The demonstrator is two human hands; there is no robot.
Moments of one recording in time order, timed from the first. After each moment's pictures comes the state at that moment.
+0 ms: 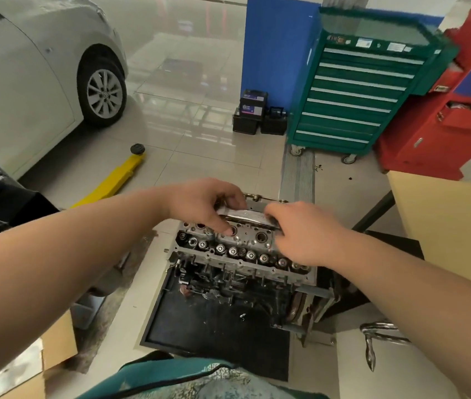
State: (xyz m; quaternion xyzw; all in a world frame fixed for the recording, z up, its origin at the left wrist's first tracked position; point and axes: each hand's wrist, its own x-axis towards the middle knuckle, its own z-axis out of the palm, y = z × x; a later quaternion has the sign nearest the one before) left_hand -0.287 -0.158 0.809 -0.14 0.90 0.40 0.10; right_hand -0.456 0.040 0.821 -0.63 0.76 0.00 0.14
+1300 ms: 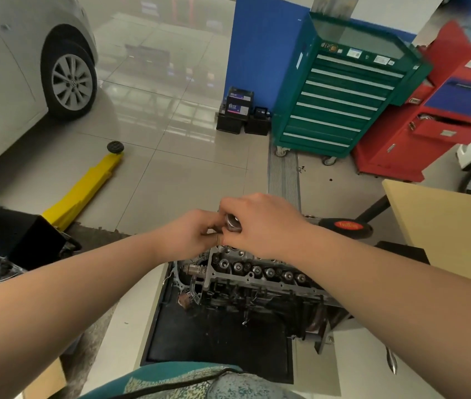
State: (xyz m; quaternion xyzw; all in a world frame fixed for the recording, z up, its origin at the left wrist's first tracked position) left_hand -0.195 -0.246 0.745 -0.08 0.89 0.45 -0.09; right_hand -0.338 -0.119 0.822 -0.68 0.73 -0.03 0.06
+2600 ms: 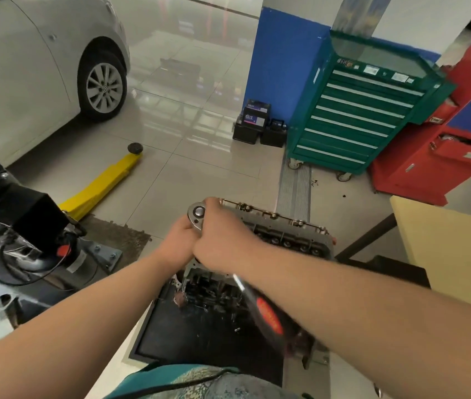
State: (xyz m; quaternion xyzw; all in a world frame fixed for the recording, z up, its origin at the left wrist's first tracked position) left_hand -0.217 -0.163 0.731 -0.31 0.70 0.59 -0.28; right_hand -0.301 -0.090 0.820 -0.54 0.78 -0.15 0.30
